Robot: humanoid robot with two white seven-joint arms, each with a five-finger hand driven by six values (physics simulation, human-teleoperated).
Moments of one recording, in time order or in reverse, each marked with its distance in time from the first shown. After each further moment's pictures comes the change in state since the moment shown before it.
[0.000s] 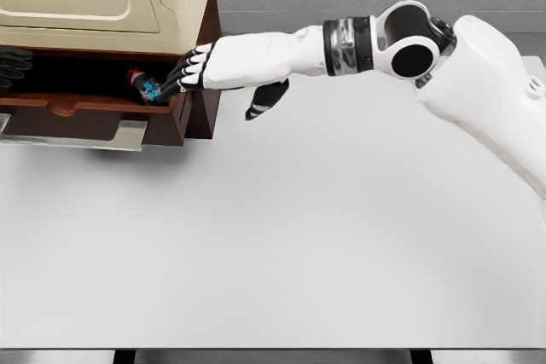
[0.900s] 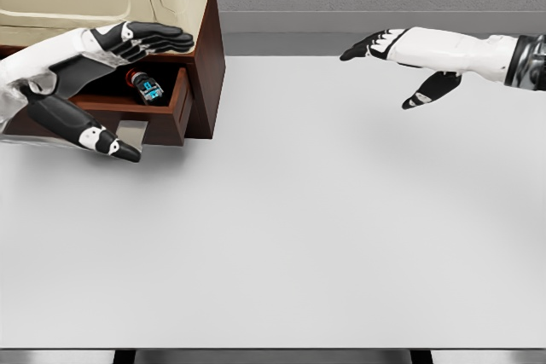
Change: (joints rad) left arm 0.014 -0.510 -0.028 -0.002 -0.010 -0.596 0.000; right arm 0.253 -0.333 -0.272 0.061 -0.044 -0.004 0.000
